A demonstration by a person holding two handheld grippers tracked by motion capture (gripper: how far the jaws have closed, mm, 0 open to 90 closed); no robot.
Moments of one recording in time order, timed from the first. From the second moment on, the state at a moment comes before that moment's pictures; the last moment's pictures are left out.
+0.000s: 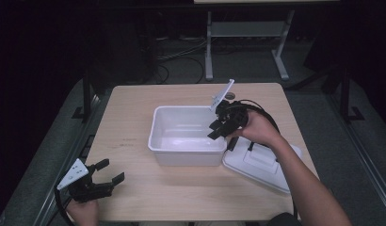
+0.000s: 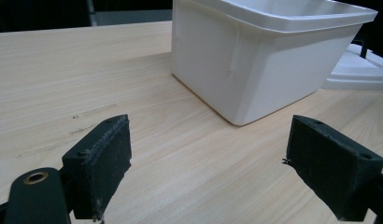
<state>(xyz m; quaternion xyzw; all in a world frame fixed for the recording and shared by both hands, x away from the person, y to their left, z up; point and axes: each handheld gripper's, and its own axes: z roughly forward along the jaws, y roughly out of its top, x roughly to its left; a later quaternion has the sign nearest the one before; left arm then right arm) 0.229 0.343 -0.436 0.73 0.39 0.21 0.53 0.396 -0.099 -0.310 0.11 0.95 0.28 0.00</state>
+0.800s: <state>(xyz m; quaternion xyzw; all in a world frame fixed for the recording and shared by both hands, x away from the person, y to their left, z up) 0.229 0.344 -0.436 0.73 0.39 0.21 0.53 0.387 -0.156 -0.304 0.15 0.94 0.29 0.02</state>
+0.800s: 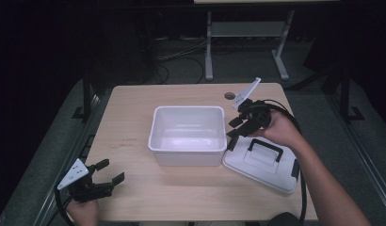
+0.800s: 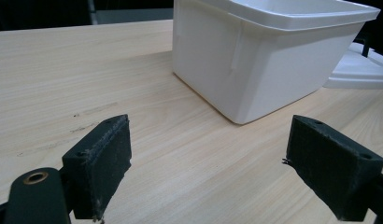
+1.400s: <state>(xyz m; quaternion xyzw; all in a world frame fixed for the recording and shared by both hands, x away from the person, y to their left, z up) 0.230 0.342 -0.437 0.73 0.39 0.21 0.52 0.379 -0.223 -0.340 0.23 0.93 0.29 0.02</state>
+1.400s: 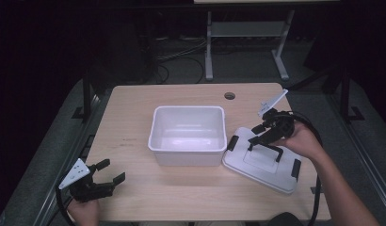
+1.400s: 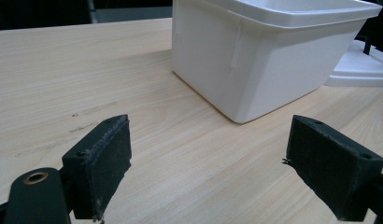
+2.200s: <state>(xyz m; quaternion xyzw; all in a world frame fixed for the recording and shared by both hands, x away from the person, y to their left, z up) 0.230 0.342 -0.437 0.73 0.39 0.21 0.52 0.387 -0.270 -0.399 0.30 0.91 0.27 0.00</state>
